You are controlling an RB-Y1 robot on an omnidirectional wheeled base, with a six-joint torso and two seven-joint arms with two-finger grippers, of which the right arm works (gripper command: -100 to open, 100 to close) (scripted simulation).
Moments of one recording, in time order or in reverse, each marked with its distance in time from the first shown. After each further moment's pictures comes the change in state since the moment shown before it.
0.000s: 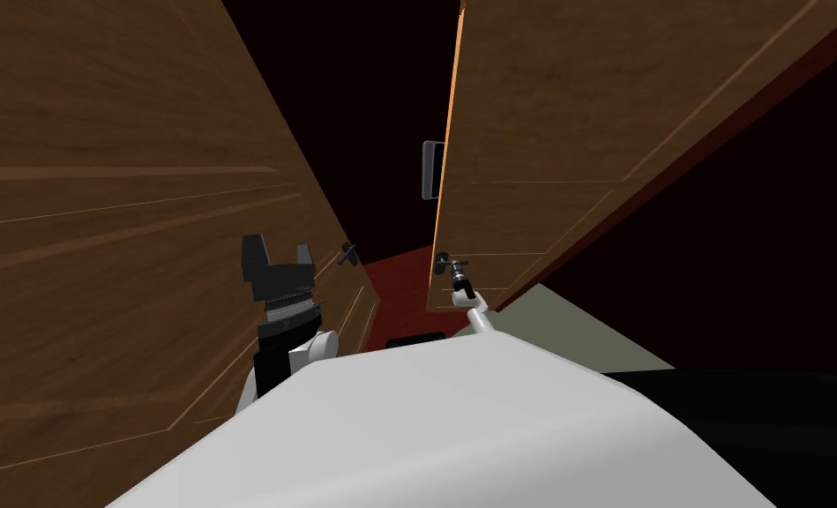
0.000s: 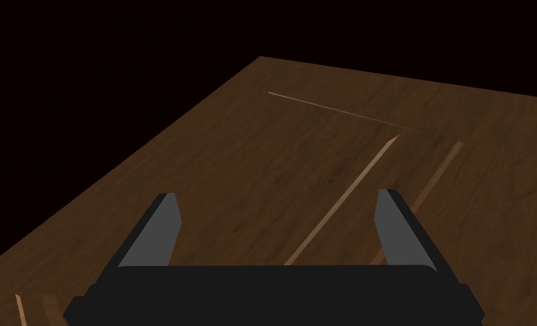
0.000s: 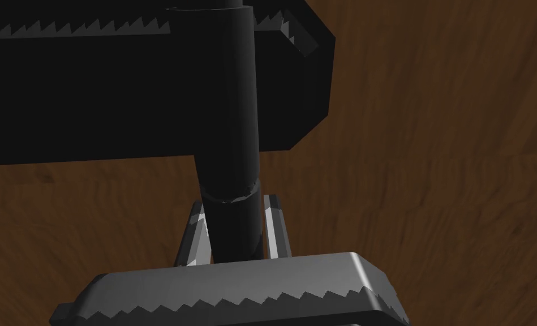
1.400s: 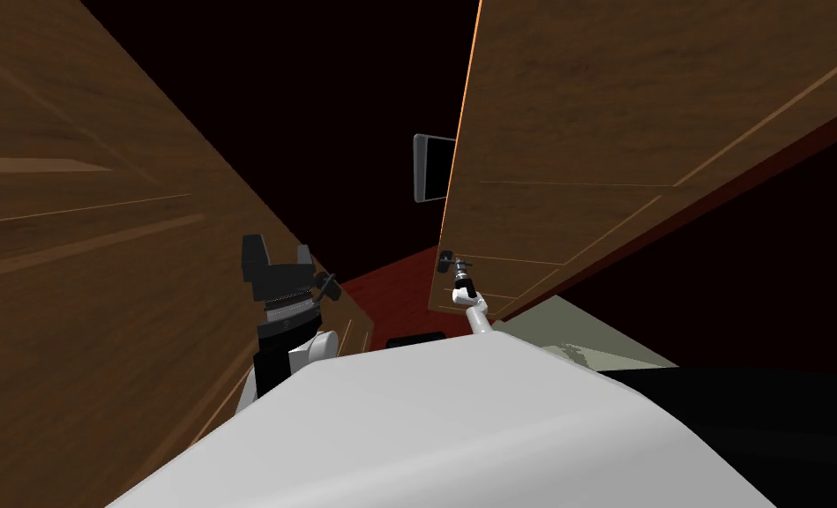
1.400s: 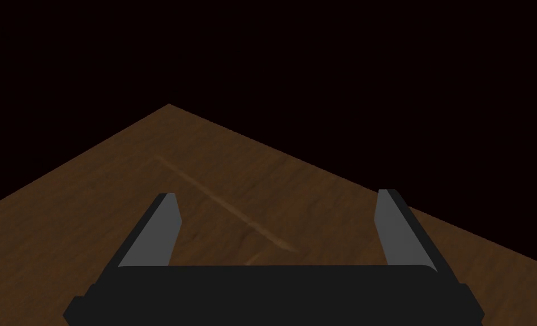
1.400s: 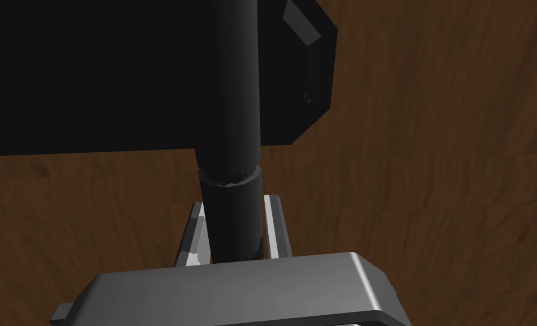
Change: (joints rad) arm -0.035 0.058 -0.128 0.018 0.003 -0.005 0.077
